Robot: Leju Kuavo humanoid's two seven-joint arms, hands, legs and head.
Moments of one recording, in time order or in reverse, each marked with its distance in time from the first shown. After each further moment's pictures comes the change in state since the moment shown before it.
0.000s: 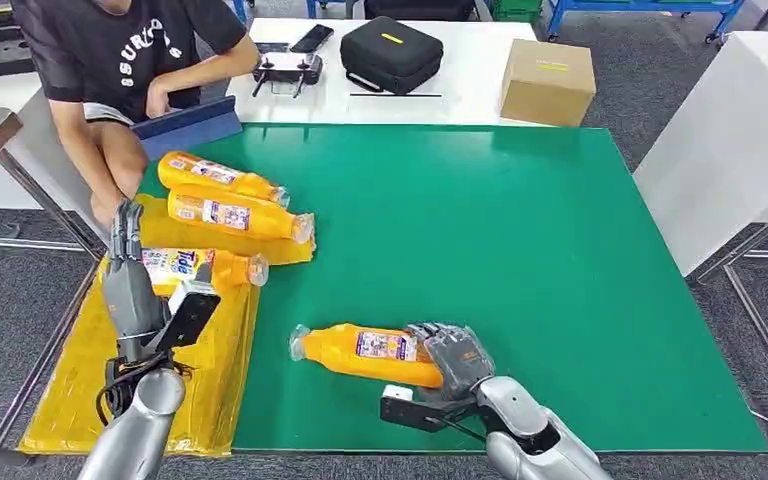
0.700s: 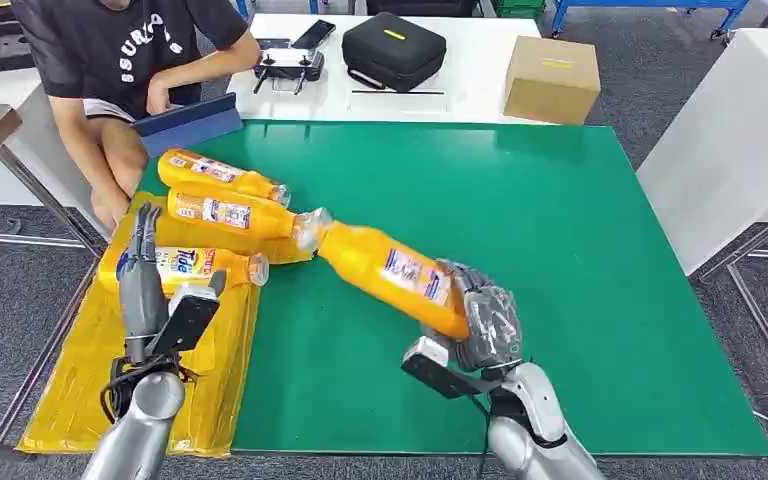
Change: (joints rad) left arm 0.022 -0.003 -0.037 -0.064 0.131 -0.194 -0.021; right arm 0.065 0.095 -0.227 -0.177 -0.191 -0.466 -0.191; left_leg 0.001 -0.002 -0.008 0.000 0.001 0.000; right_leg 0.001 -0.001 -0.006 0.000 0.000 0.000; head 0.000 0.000
